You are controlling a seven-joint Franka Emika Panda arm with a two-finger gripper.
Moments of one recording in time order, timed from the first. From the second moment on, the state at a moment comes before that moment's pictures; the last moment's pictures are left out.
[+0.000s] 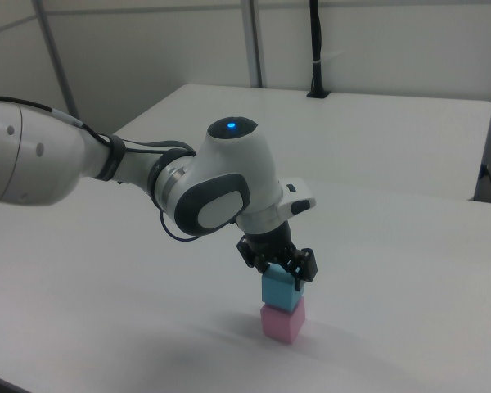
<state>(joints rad) -0.17 0.16 -0.29 -2.05 0.05 2.39 -0.49</state>
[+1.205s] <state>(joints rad) -0.17 0.14 -0.30 -2.05 0.05 2.37 -0.51</state>
